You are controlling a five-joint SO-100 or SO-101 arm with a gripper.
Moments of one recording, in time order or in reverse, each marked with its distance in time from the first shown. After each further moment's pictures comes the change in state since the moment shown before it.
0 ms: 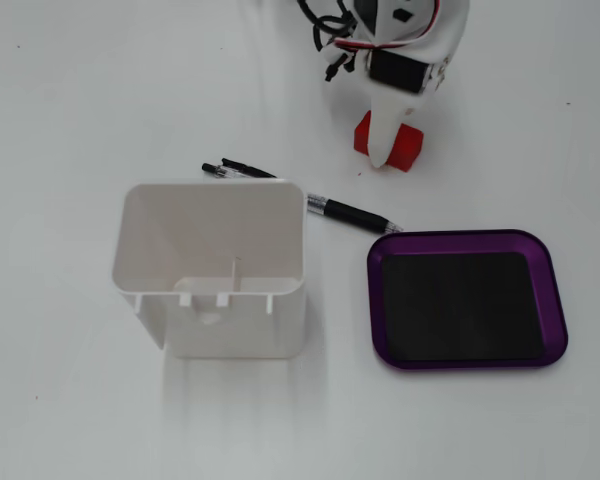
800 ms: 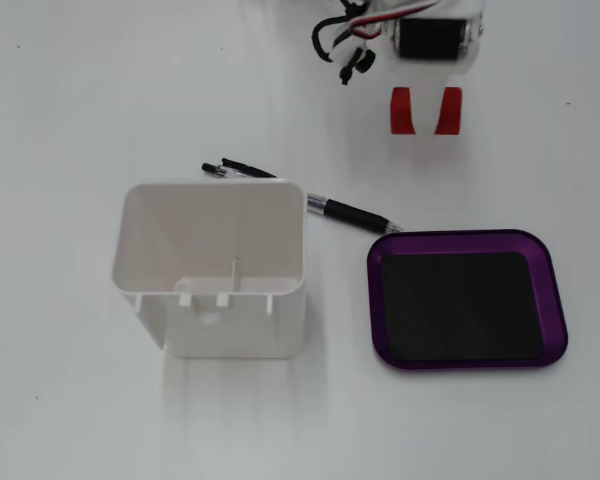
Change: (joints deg) arm 0.0 9.1 -10.1 3.2 -16.2
